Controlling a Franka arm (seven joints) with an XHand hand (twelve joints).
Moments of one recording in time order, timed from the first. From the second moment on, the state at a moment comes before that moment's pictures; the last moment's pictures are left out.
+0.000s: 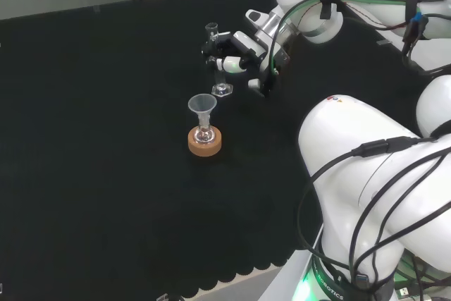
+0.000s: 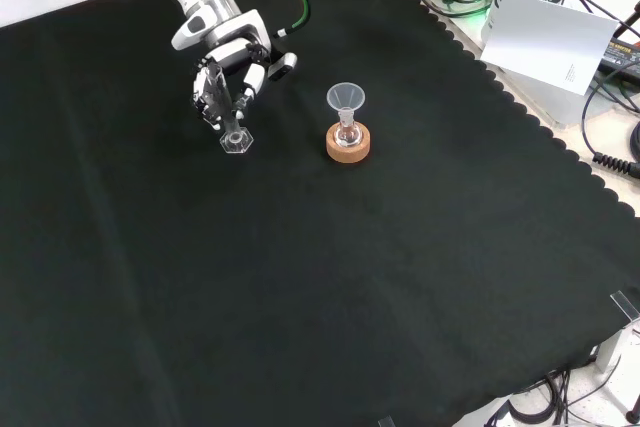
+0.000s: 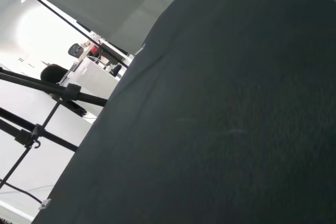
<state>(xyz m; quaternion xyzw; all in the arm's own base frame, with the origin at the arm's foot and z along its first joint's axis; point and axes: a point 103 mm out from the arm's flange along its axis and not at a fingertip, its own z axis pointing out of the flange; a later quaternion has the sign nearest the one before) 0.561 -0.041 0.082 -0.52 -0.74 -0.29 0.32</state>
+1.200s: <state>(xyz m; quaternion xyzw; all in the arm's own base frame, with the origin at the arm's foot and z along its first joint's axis) 0.550 -0.066 0.093 -0.52 -0.73 -0.27 0.35</state>
